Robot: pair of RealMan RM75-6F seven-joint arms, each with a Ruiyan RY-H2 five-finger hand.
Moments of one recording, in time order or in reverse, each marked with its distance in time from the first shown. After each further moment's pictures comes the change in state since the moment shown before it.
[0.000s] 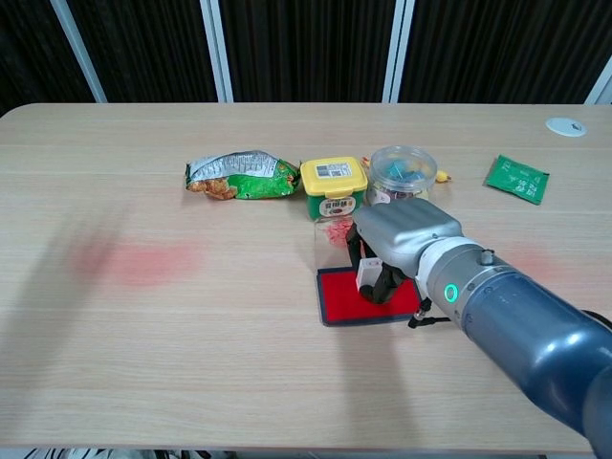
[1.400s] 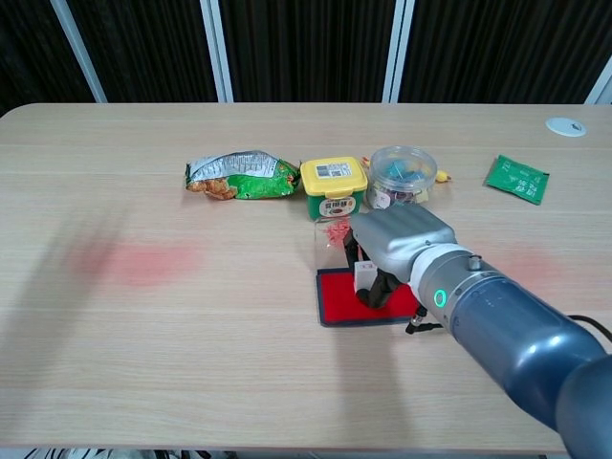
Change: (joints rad) left arm -0.001 0.000 0.001 -0.001 0.002 -0.002 -0.002; right arm 0.020 -0.029 -0.001 0.030 0.064 -0.001 -0.019
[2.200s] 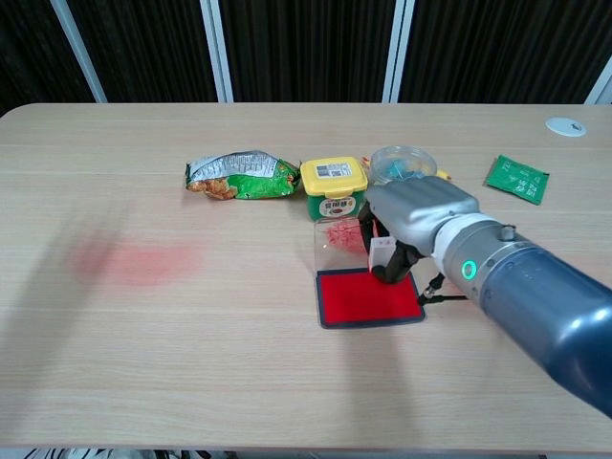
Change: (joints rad) left arm 0.006 0.002 0.002 0.000 0.008 0.013 -0.004; right arm -0.014 0.101 0.007 -0.113 -0.053 0.058 0.004
